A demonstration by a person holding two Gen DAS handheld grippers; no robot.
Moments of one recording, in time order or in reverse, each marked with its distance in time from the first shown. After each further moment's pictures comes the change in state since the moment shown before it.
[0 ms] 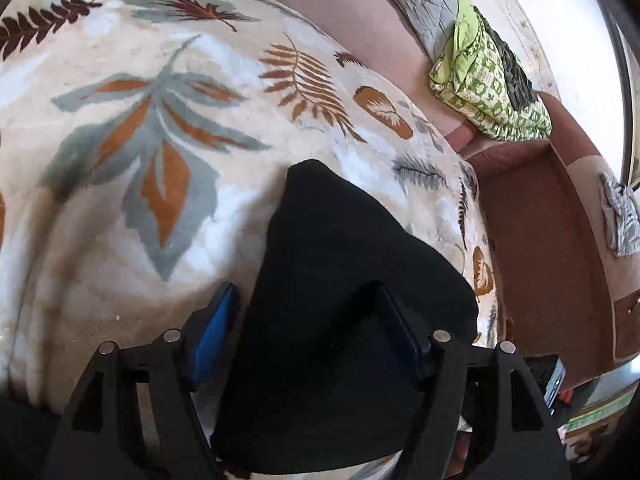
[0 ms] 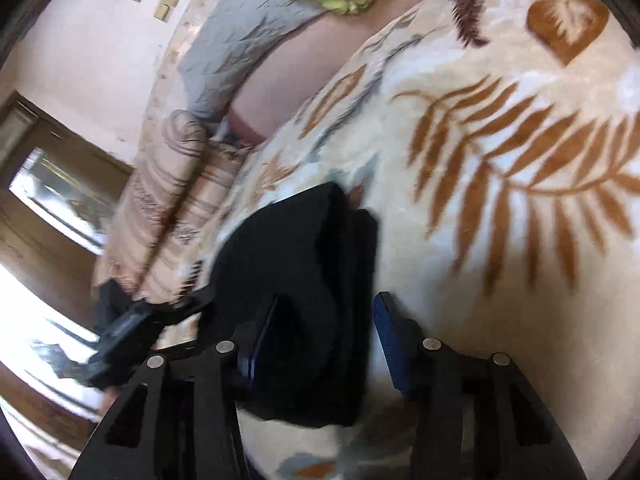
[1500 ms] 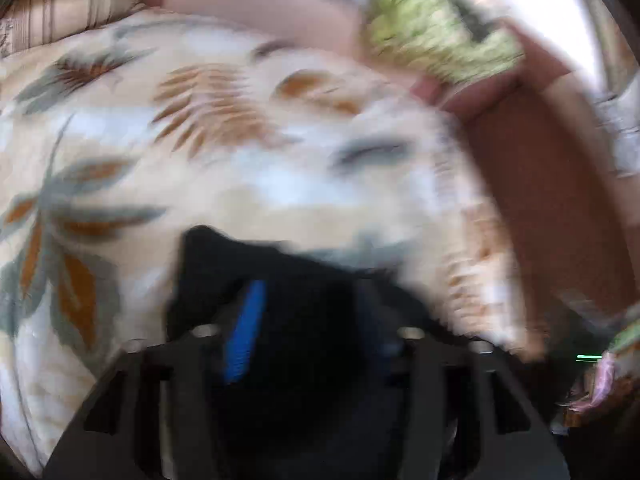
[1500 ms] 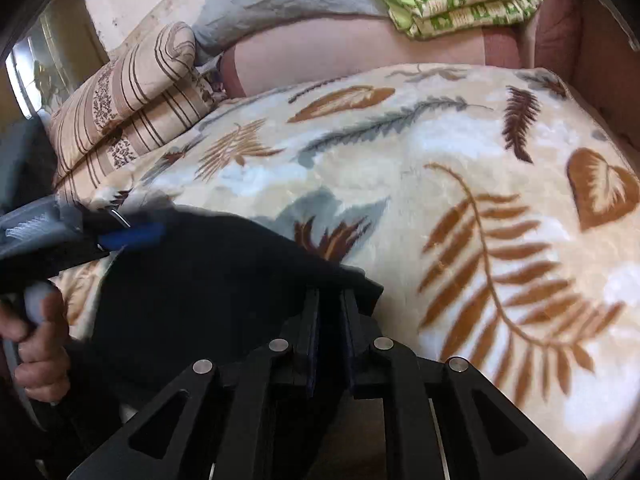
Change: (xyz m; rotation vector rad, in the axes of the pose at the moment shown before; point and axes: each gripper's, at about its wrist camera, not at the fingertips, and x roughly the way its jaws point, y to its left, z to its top) left arm 0.041 -0.049 0.028 0.299 0.022 0.093; right arm 0.031 0.052 0.014 -0.469 0.012 -0.410
